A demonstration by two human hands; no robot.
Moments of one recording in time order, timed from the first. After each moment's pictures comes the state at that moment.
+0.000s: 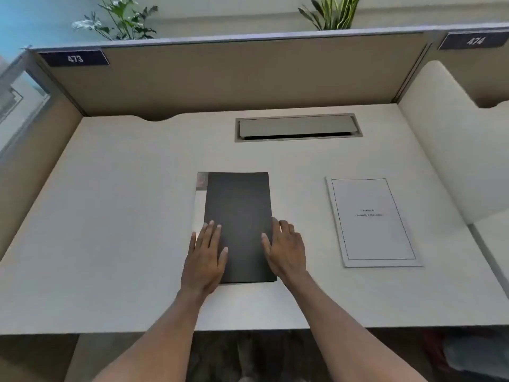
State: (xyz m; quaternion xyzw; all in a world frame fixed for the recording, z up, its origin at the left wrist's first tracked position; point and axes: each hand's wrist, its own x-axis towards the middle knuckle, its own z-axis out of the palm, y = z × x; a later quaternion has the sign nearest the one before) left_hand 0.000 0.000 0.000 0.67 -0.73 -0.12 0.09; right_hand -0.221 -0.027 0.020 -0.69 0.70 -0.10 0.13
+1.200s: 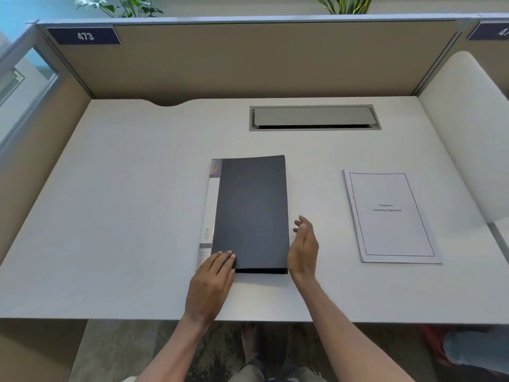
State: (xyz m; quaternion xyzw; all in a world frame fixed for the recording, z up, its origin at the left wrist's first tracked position) left_hand 0.034 0.069 -0.028 0.57 -0.80 0.01 0.19; right_hand -0.193 -0.006 0.006 -0.38 0.72 -0.45 0.37
